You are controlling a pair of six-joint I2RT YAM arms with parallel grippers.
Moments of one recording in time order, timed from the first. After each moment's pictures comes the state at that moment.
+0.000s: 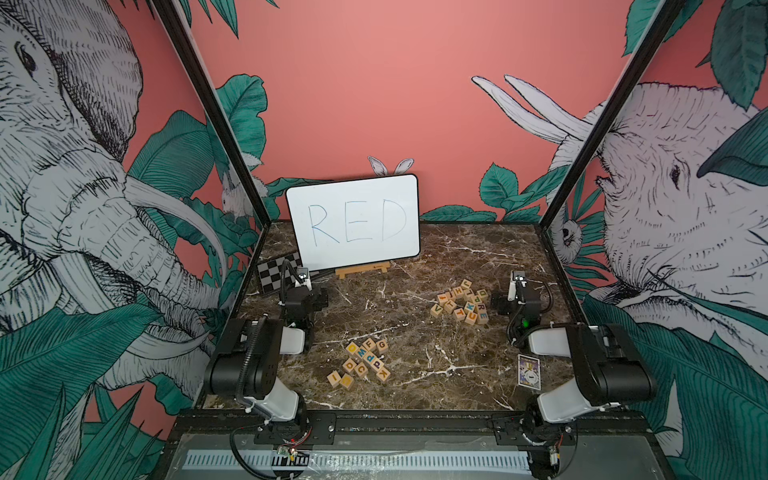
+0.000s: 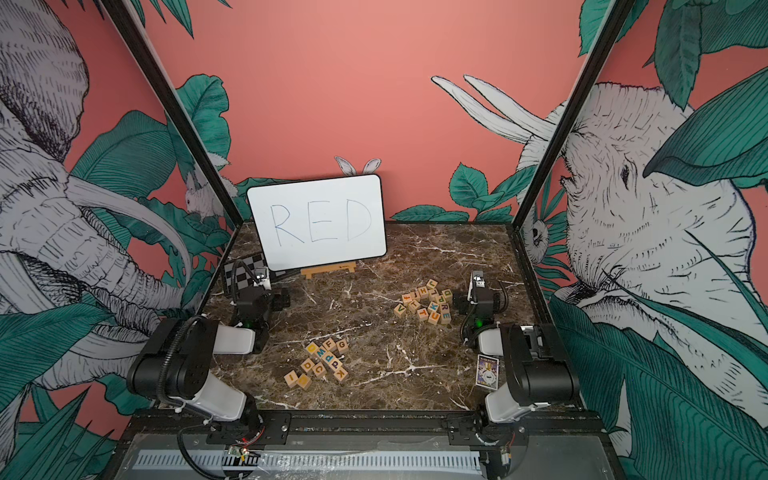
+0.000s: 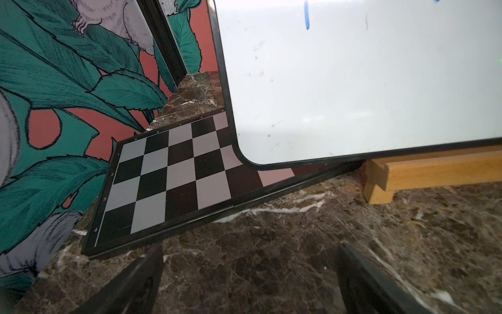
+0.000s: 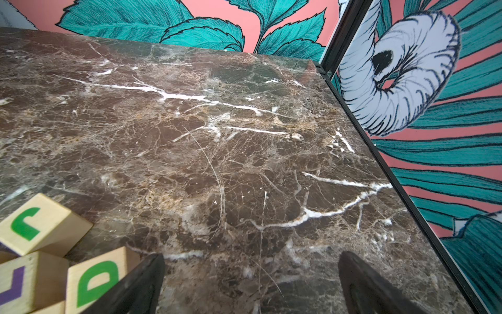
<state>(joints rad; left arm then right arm) -0.06 1.56 0.37 0.84 -0.24 0.08 0.06 1.54 0.38 0.71 0.23 -0.08</state>
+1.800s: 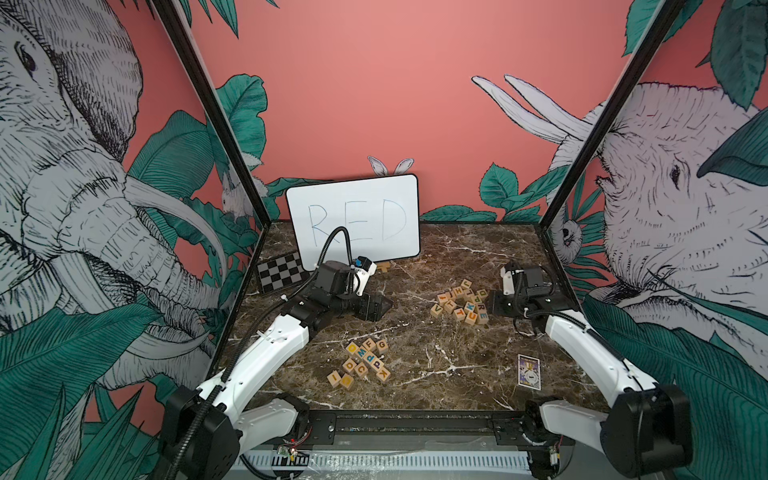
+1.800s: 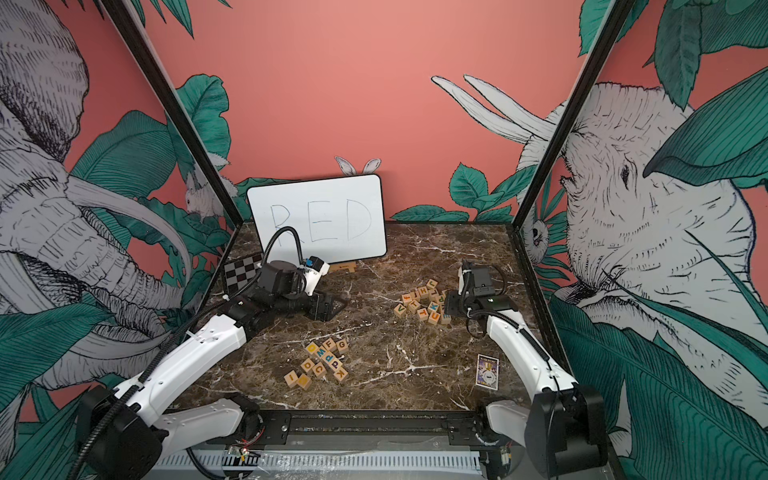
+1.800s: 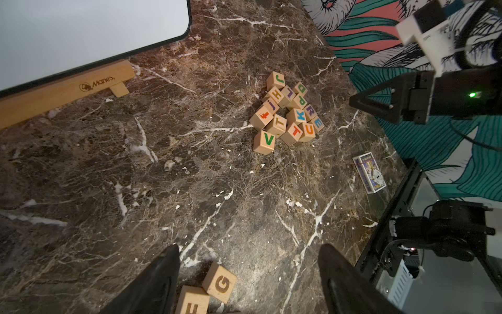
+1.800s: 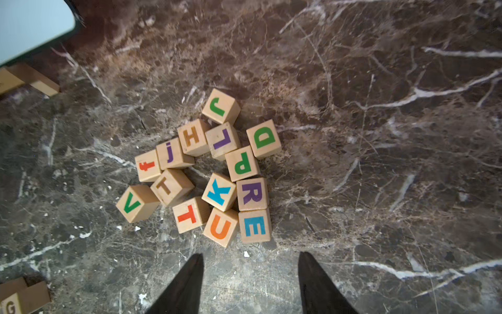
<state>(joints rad) -0.51 1.13 0.86 -0.44 0.42 -0.23 0.18 1.22 0.83 -0.57 -0.03 0.26</state>
